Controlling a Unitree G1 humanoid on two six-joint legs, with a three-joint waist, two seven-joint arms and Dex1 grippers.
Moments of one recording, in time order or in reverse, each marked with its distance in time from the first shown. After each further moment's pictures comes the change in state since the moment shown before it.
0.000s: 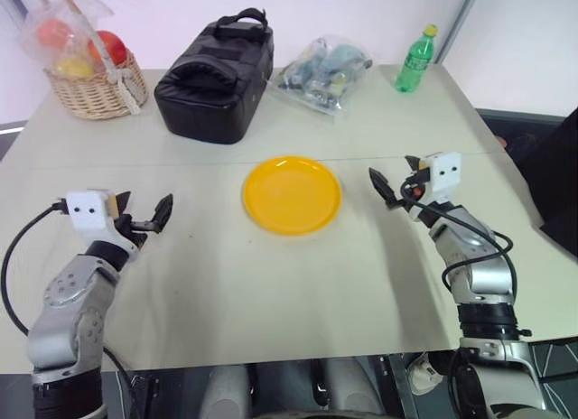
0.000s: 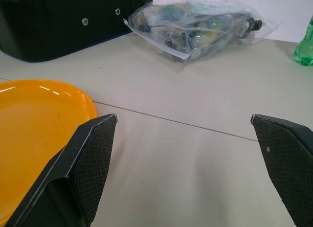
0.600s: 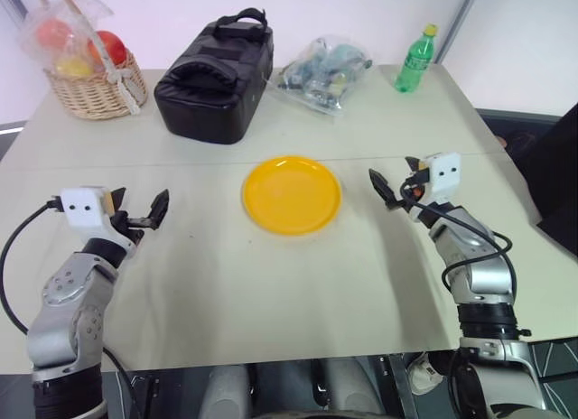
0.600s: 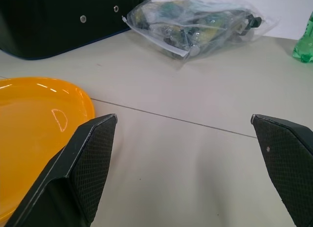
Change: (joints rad) left arm -0.015 0.001 0.009 0.013 0.001 -0.021 0.001; right arm -0.001 0.001 0.001 0.011 -0.006 -0.002 0.001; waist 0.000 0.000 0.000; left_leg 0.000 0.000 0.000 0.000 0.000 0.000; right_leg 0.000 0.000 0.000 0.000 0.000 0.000
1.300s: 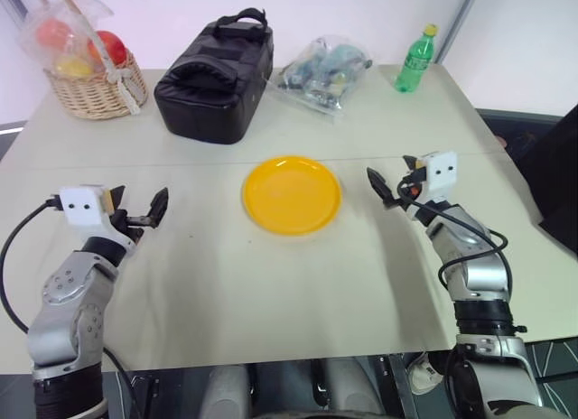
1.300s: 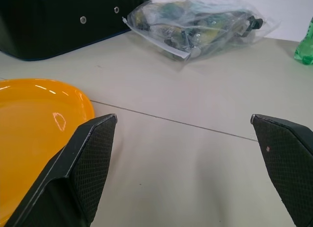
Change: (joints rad) left arm -0.007 0.000 -0.001 0.006 0.002 -0.011 0.006; right arm -0.019 0.012 0.004 0.029 -0.011 -0.017 0.002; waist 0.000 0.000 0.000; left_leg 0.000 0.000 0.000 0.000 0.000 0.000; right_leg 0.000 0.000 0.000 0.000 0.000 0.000
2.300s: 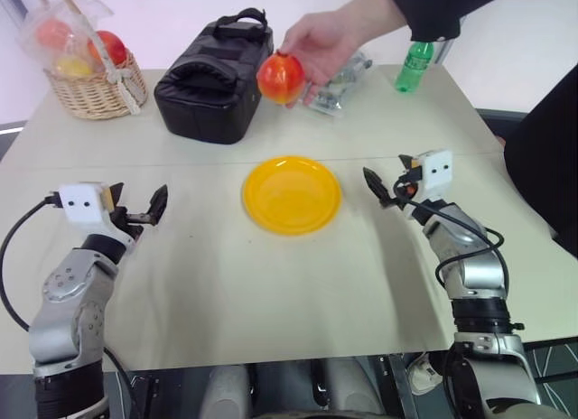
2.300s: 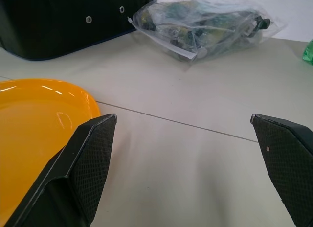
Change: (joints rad) left arm -0.018 0.000 -0.004 0.001 0.019 -0.004 0.005; right arm -0.015 0.000 0.014 0.009 -0.002 -0.001 0.009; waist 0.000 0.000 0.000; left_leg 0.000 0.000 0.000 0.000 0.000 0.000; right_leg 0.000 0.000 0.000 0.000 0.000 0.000
